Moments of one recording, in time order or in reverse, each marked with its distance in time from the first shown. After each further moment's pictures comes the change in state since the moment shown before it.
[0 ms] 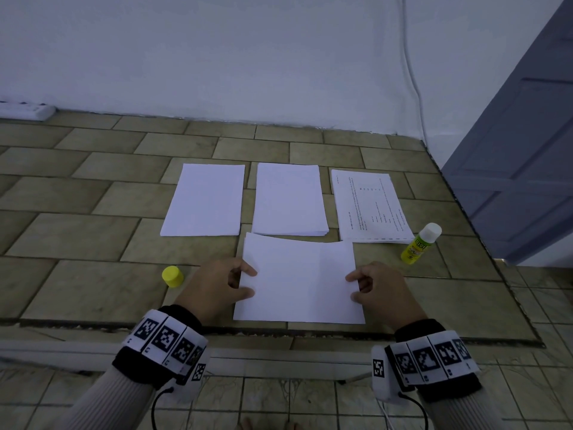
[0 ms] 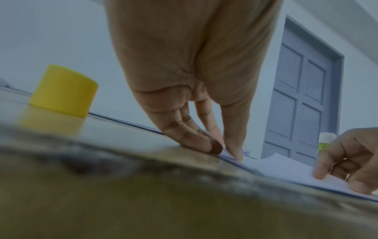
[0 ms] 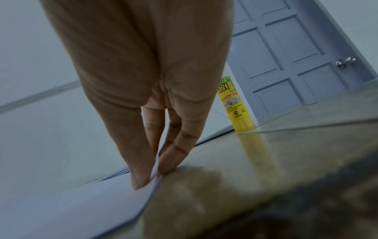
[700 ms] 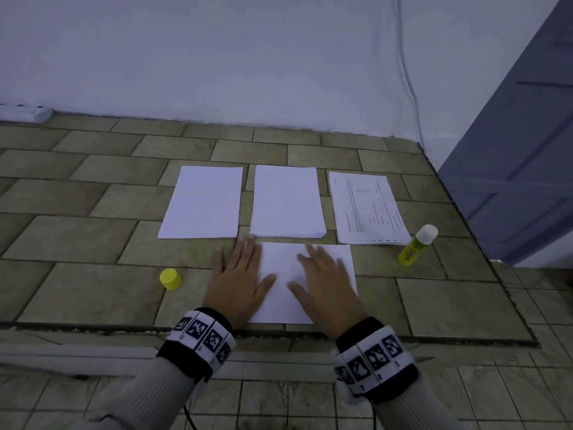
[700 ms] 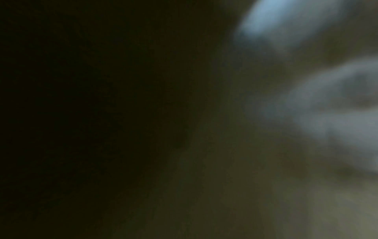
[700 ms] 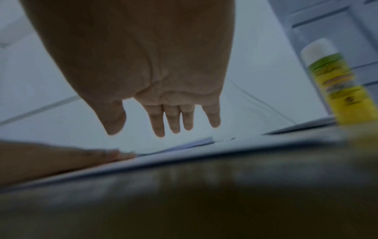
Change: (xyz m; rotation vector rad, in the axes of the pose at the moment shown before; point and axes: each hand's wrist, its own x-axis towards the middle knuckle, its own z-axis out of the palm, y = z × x) left_hand 0.024 -0.007 0.051 0.574 0.085 0.112; right_hand 0.001 -0.070 0.041 -0.340 -0.118 -0.184
